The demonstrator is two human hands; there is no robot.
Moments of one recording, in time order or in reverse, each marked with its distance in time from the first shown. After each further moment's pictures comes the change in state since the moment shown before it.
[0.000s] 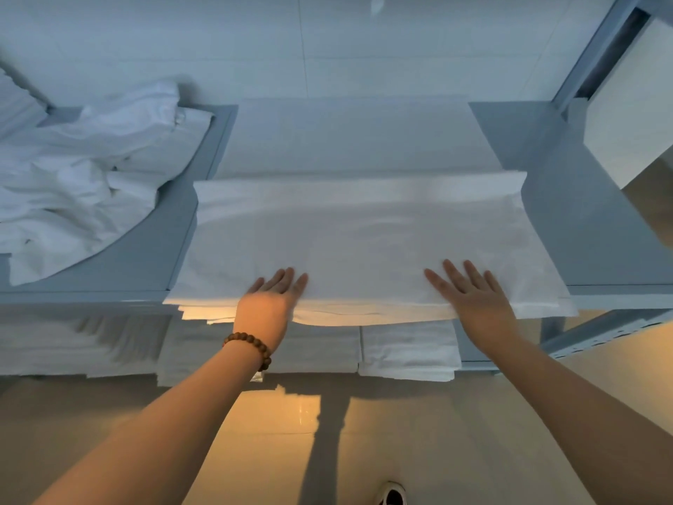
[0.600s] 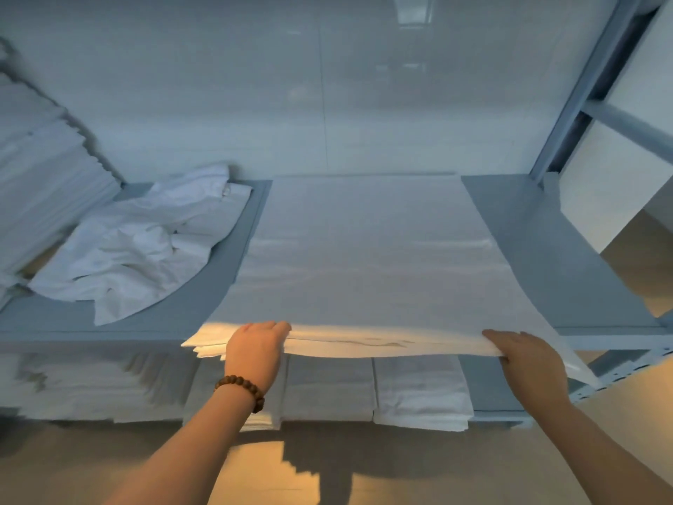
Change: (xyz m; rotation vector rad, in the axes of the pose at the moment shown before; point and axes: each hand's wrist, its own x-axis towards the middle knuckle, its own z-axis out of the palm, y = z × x) left_hand -0.049 -0.010 -0.118 0.039 0.018 -0.177; right_hand -0.074 0.009 -0.057 0.207 0.470 0.139
